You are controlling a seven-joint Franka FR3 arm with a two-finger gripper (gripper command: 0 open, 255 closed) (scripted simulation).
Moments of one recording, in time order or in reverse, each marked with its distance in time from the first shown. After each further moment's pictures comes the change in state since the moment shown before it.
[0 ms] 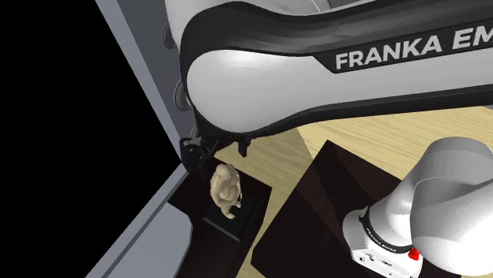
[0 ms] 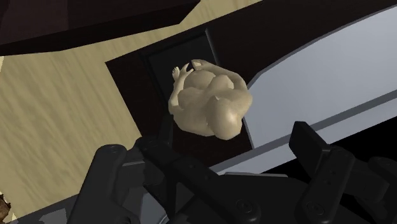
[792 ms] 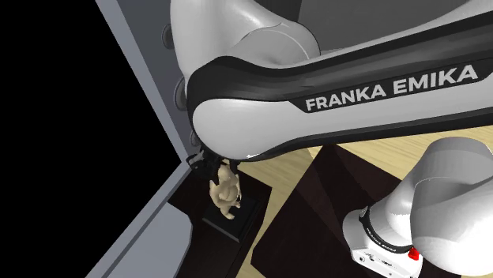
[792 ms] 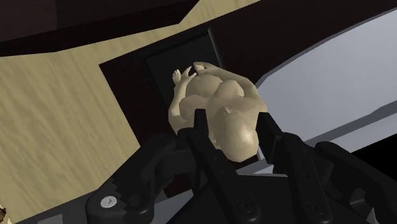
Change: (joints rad) arm 0.005 0.037 0.015 -0.066 0.011 0.103 -0.008
